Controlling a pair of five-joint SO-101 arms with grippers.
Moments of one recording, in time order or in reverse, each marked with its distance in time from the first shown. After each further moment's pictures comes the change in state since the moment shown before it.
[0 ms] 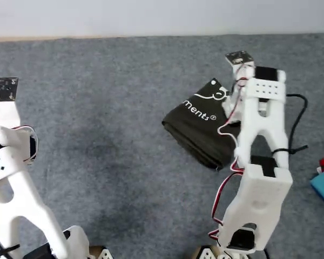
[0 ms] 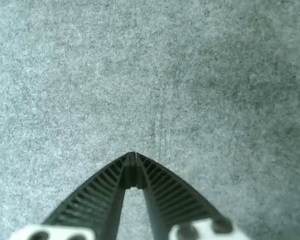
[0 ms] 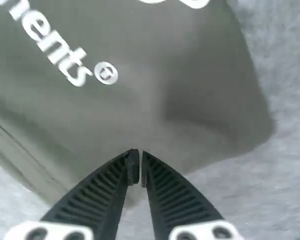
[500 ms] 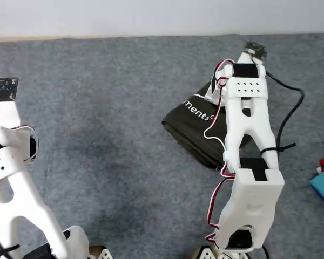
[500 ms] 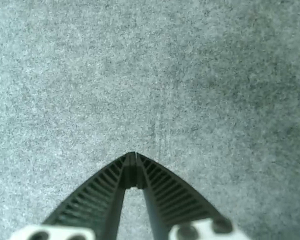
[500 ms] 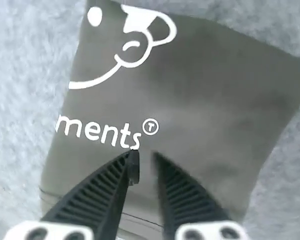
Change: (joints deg) left arm 0.0 0.0 0.0 0.0 0.0; right arm -6.3 -2.3 0.0 -6.6 -47.1
